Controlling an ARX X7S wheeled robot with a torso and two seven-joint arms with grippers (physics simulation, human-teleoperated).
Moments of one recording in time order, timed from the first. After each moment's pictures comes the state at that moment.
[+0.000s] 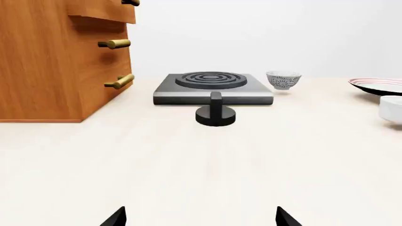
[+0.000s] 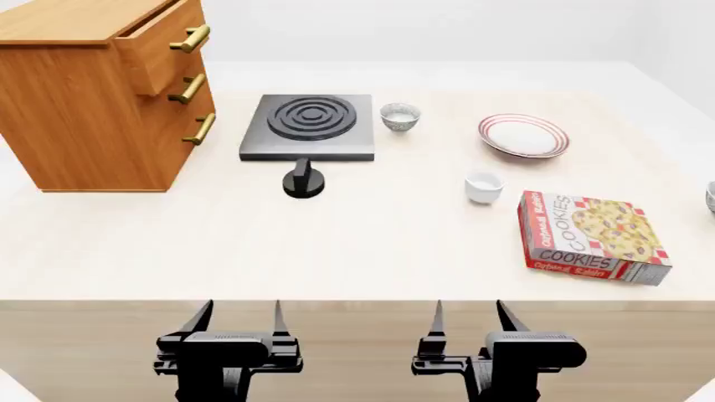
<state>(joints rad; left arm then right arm) 0.00 0.00 0.00 0.00 0.00 0.00 0.00 0.00 0.00 0.00 0.00 0.00 0.00 0.00</state>
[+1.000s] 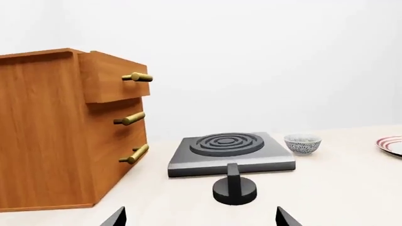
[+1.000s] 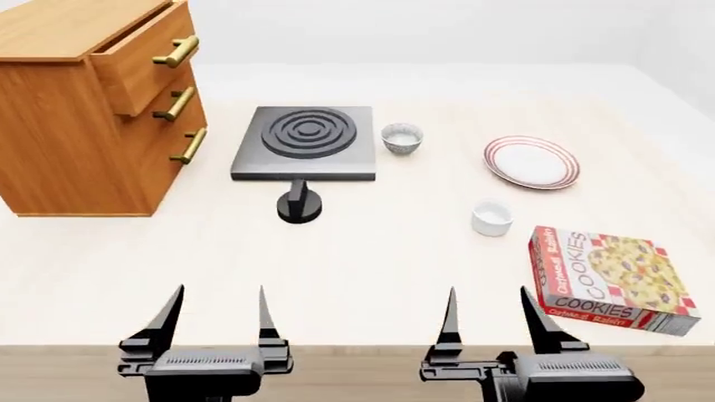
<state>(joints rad) 0.10 -0.10 0.10 0.19 0.04 0.13 -0.17 -0.14 0.10 -0.09 -0.27 0.06 -0.11 0.11</state>
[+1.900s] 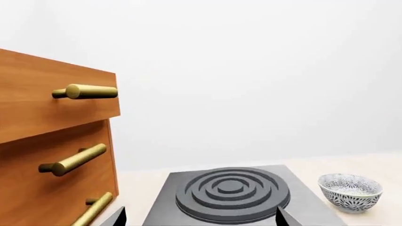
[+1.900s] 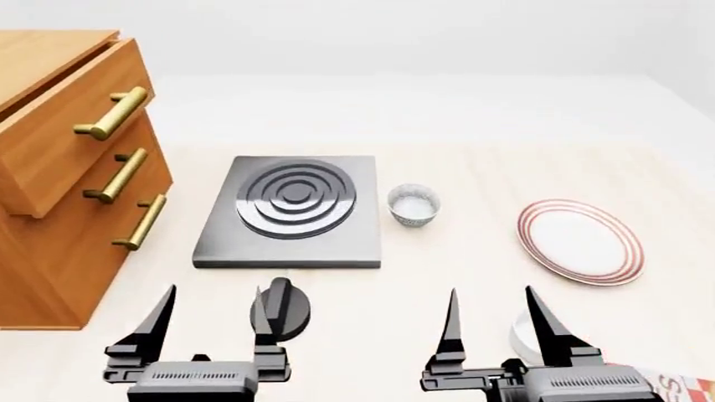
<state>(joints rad) 0.16 -0.16 0.14 0.31 0.02 0.11 -0.22 -0.19 0.16 -0.14 -0.37 0.07 -0.11 0.16</state>
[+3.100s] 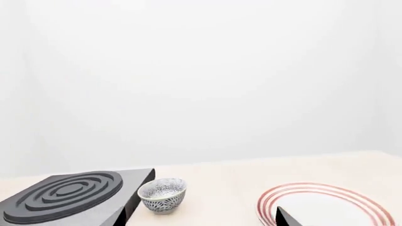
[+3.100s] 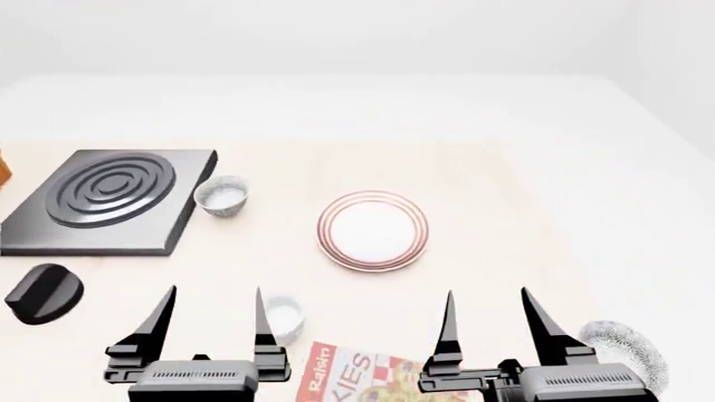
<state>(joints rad) 0.15 -0.20 0.18 0.32 -0.01 0.10 -0.26 -0.18 0.20 -0.18 -0.36 0.10 -0.11 0.19</state>
